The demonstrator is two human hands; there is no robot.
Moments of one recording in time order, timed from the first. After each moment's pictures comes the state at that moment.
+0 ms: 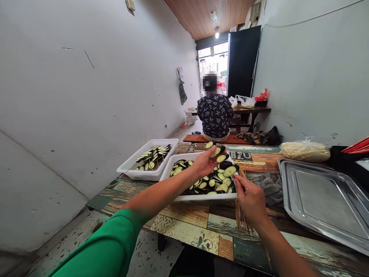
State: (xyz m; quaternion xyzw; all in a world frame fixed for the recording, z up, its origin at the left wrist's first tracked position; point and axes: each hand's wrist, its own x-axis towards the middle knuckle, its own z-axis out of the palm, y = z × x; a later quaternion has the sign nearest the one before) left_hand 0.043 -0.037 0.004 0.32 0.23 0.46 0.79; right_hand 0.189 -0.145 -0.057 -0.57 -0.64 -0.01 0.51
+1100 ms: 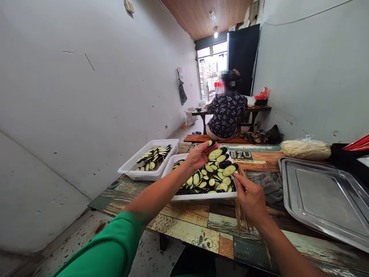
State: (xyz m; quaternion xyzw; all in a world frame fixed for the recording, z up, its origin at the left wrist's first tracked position) left_hand 0.023 -0.017 0.015 0.35 0.20 0.51 0.76; right_hand 0.192 -0.146 -0.060 -0.57 -0.64 0.00 0.52
